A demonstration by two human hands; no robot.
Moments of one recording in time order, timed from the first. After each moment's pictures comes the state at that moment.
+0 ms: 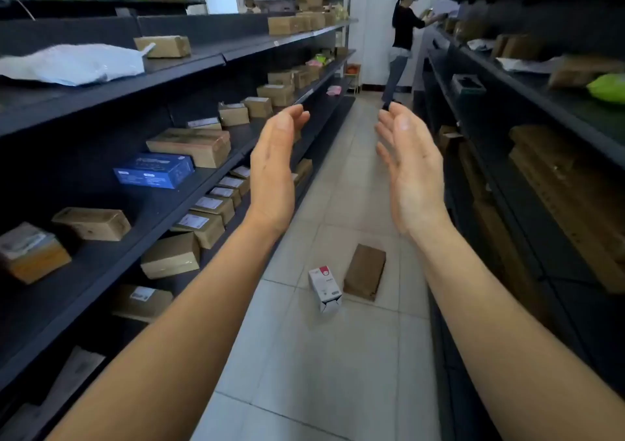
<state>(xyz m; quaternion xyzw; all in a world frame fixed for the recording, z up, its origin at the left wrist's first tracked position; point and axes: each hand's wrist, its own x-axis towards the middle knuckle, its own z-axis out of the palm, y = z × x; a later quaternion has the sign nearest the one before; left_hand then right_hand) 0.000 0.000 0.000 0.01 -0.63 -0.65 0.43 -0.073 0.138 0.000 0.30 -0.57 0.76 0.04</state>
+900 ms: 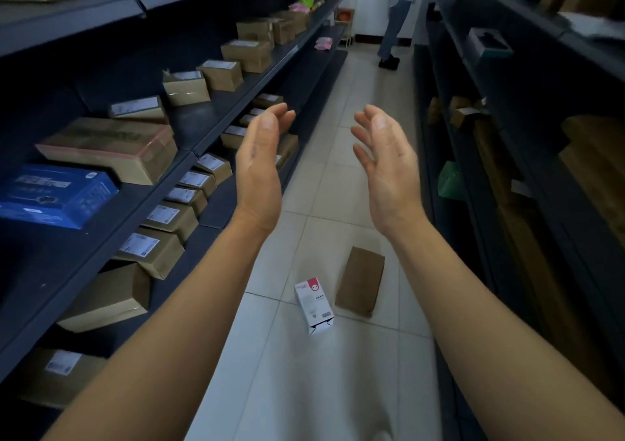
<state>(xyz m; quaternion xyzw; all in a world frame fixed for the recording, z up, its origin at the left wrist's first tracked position) -0.297 -0.171 -0.064 0.07 -0.63 -0.66 0.40 -0.364 -0.043 -0.057 0.24 -0.58 0.78 -0.04</state>
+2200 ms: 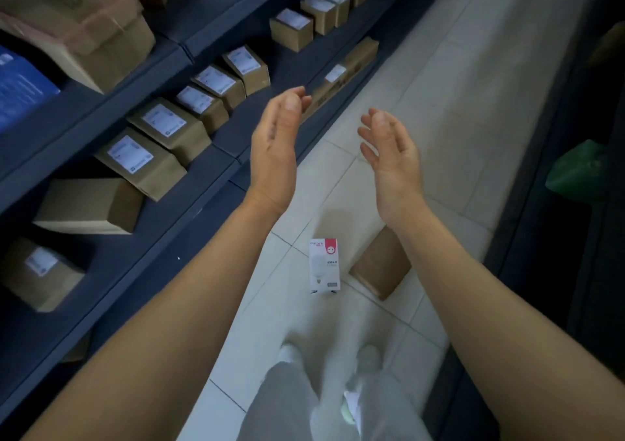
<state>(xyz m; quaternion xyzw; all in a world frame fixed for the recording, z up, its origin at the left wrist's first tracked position) -0.484 -0.250 -0.239 0.28 -0.62 -0.61 0.41 -0.591 -0.156 -0.258 0.21 -0.62 0.70 -0.28</state>
